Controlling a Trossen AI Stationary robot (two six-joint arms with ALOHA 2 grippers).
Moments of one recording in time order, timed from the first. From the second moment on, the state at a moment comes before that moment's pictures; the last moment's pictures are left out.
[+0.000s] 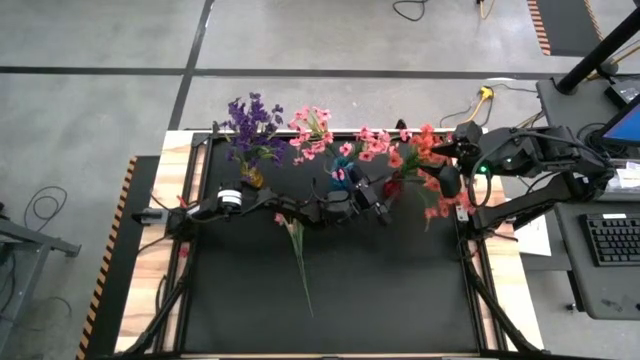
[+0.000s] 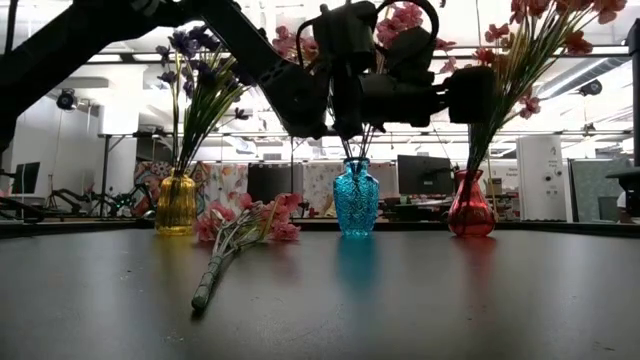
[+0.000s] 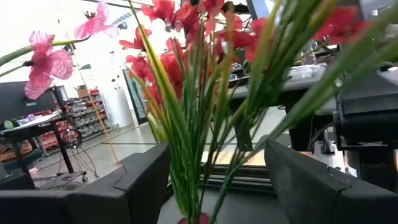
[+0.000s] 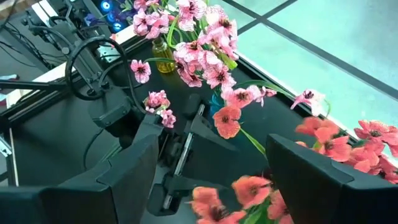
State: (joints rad) left arm 0.01 2.38 1.58 1.04 -0.49 0.32; right arm 0.06 1.03 1.61 -1.25 0.41 0.56
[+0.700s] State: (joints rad) left arm -0.10 2.37 1.58 0.90 -0.48 0.35; right arm 0.06 1.04 1.66 -1.24 0.35 0.51
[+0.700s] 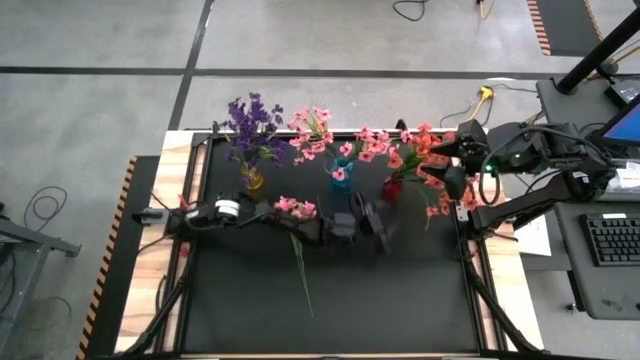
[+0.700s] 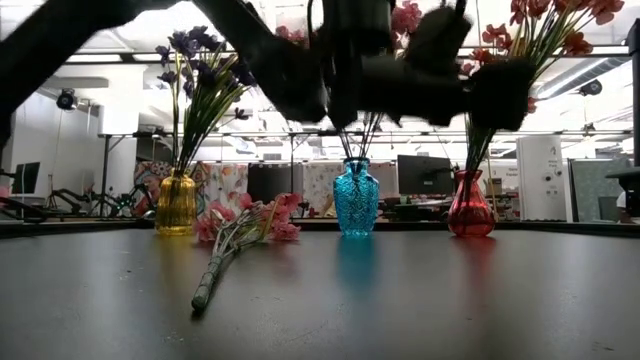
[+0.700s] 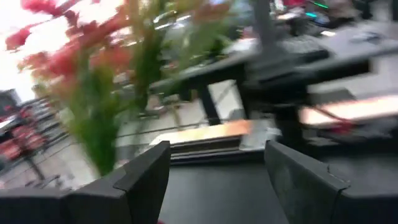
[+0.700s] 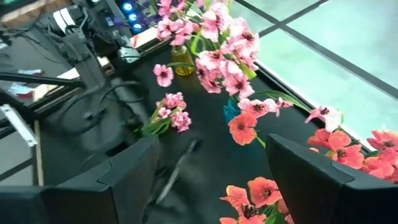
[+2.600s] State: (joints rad) left arm -0.49 2.14 1.47 -0.88 -0.51 -1.49; right arm 0.22 1.21 1.73 -1.10 0.20 0.28
